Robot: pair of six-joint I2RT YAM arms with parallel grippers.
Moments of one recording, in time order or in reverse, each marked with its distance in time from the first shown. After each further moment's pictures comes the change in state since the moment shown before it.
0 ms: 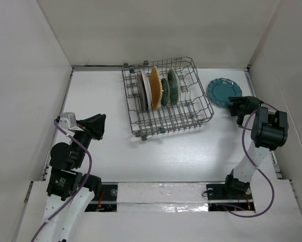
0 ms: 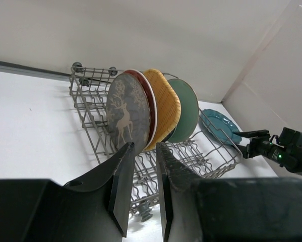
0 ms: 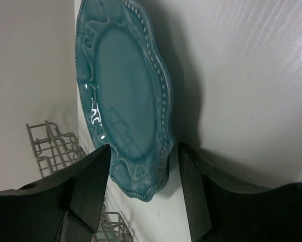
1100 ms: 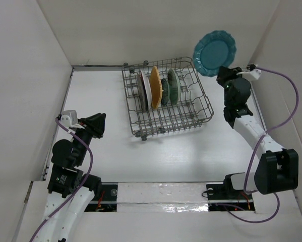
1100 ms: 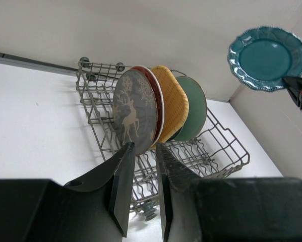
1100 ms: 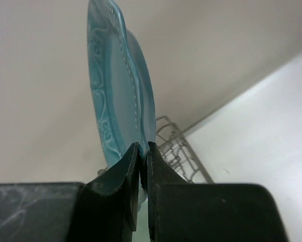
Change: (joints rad) left arm 0.000 0.032 0.000 0.000 -0.032 0.001; right arm 0.429 -0.621 0.057 -0.075 0.455 -0.487
